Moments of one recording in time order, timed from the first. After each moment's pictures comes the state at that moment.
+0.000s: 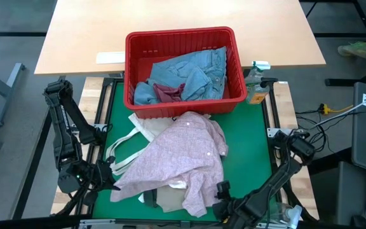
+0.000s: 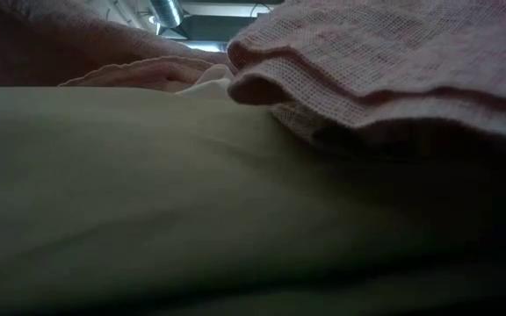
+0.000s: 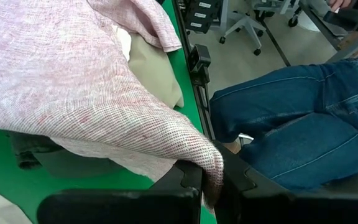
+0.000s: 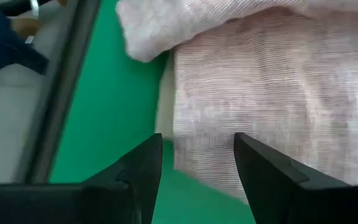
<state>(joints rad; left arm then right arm) -1.18 1.05 0.81 -0.49 -0.62 -0.92 0.89 2.00 1.50 -0.83 0.38 0.53</state>
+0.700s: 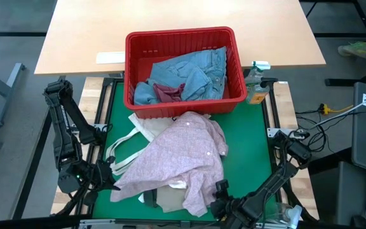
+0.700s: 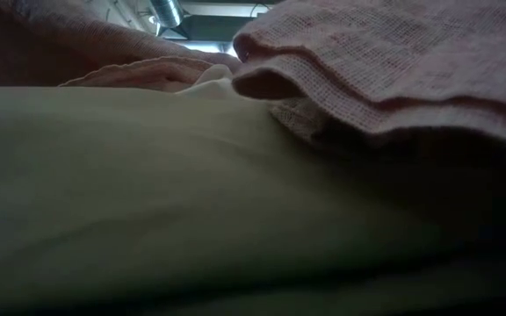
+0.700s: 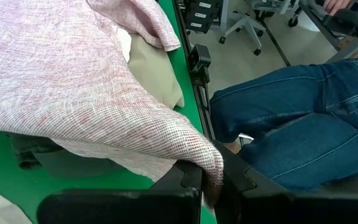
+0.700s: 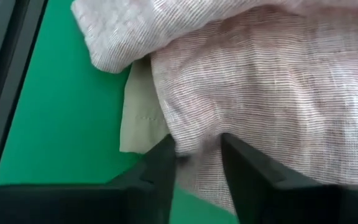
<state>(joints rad) -1.18 1.05 0.81 -0.49 -0.62 -0.92 0.88 2.05 1.50 -0.84 0.48 0.56</state>
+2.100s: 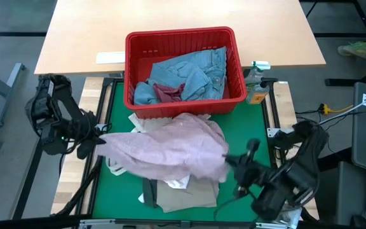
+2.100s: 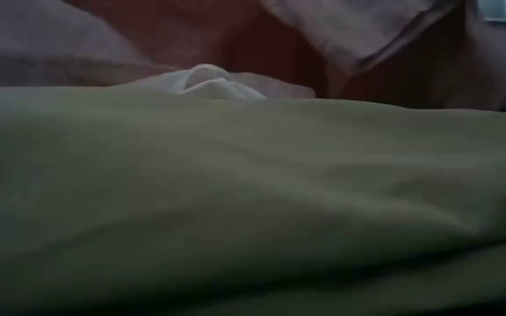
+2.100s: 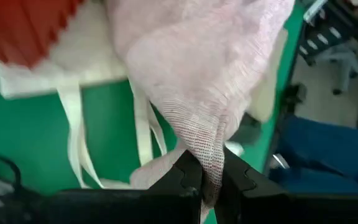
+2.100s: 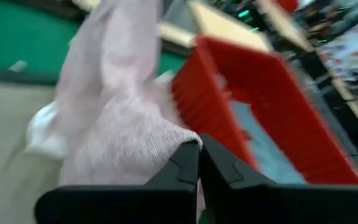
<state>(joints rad) -1.07 0.87 1.32 -1.57 -0.58 -1.55 0.82 1.78 2.16 -1.57 1.04 0.57</state>
